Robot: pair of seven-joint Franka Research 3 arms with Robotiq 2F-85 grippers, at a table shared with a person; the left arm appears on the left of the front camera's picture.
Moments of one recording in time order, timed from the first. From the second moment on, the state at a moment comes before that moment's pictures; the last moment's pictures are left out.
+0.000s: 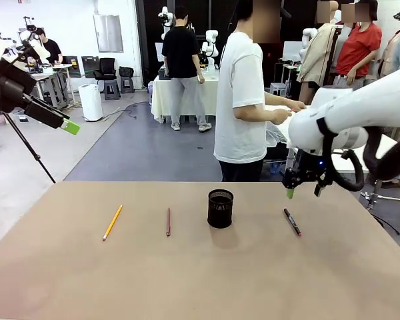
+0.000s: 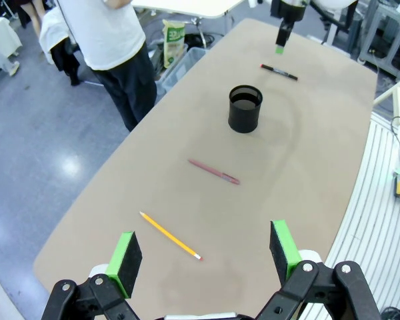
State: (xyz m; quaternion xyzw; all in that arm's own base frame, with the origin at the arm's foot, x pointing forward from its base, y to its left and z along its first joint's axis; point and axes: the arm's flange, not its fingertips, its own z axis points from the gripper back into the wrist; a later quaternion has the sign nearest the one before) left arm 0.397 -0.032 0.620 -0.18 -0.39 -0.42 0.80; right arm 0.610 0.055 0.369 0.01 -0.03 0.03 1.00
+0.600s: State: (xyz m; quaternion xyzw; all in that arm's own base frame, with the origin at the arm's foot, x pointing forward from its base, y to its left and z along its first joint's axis) left arm 0.397 -0.032 0.620 -0.18 -0.39 -0.42 0.80; right arm 0.625 0.084 0.320 -0.01 0.00 -0.01 1.00
